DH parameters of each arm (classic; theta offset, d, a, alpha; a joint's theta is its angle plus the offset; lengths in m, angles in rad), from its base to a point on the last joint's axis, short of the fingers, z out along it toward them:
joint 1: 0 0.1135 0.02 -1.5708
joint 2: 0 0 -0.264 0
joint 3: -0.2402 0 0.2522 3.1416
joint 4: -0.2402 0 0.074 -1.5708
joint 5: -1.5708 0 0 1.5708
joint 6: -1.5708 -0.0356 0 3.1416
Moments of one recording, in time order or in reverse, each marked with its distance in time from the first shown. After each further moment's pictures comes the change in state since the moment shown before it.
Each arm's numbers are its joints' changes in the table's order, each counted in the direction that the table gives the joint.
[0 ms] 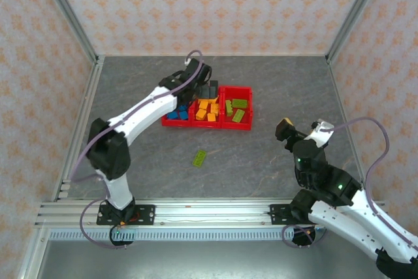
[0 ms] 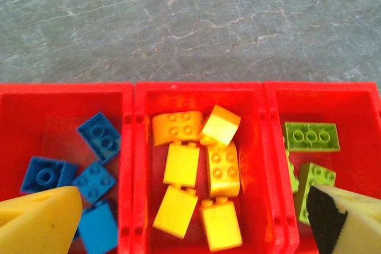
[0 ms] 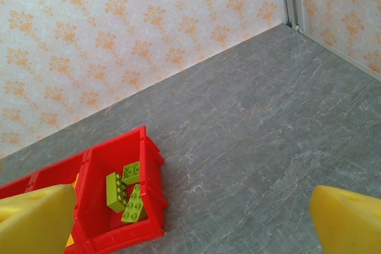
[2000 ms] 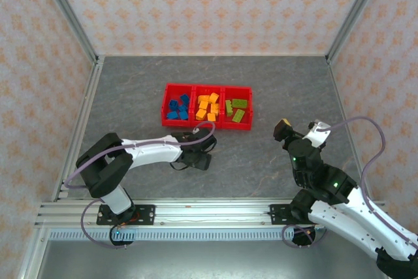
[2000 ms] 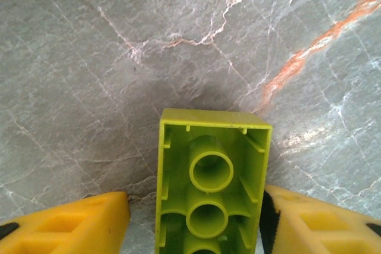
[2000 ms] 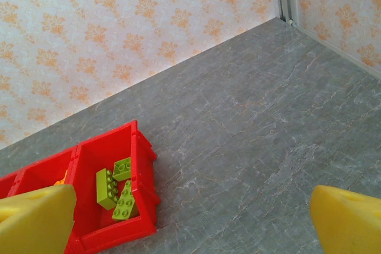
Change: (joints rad) left arm -0.291 -0.113 0.660 0.095 -0.166 0.105; right arm 0.000 0.024 0.026 0.007 -0.012 -0.023
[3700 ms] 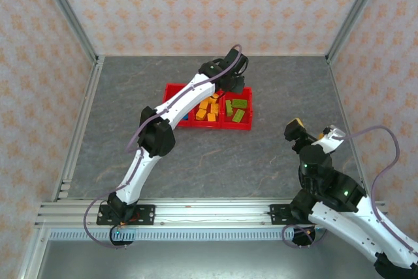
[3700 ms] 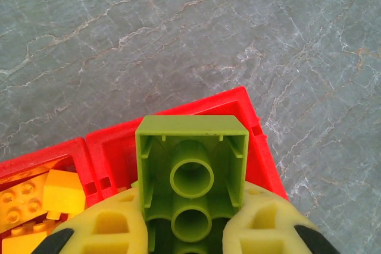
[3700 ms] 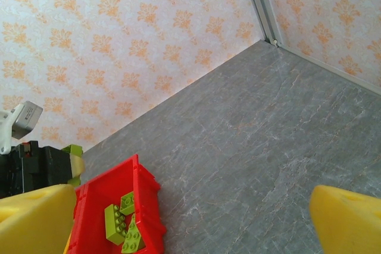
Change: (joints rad) left arm 0.196 0.733 -1.528 -0.410 -0.011 -0.229; right arm 0.000 -0.117 0.000 -0.023 -0.087 -0.052
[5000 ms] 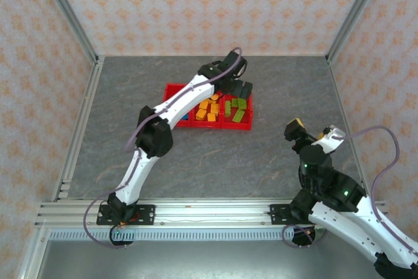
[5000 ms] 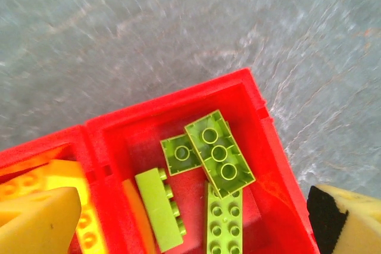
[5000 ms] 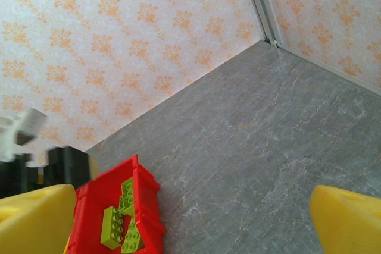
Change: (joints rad) left arm 0.000 -0.089 0.126 0.049 0.016 -0.030; right arm 0.000 0.000 0.000 0.001 0.000 0.008
